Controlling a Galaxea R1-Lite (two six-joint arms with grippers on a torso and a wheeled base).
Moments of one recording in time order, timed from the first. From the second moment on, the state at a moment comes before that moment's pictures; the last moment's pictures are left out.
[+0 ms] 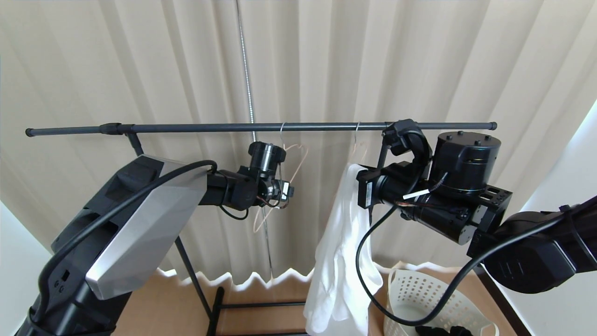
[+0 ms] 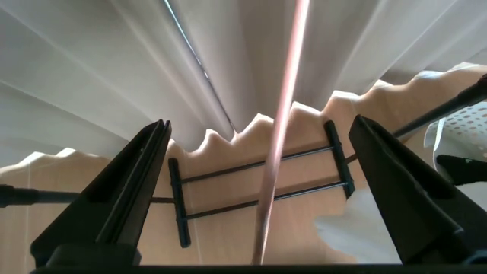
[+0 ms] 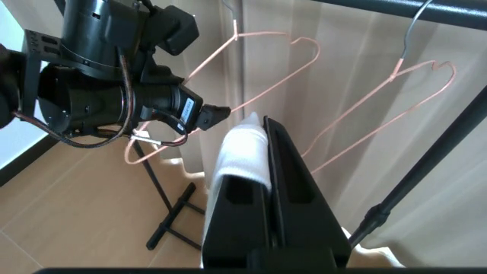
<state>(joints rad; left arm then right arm) -0.46 2.48 -1.86 -0.04 0.31 -0.04 0.58 1.85 -0.89 -0.83 -0.06 0.06</state>
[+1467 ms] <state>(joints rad) -0.47 2.37 -1.76 -0.05 0.32 -0.12 0.58 1.85 -0.89 -0.83 -0.06 0.06</state>
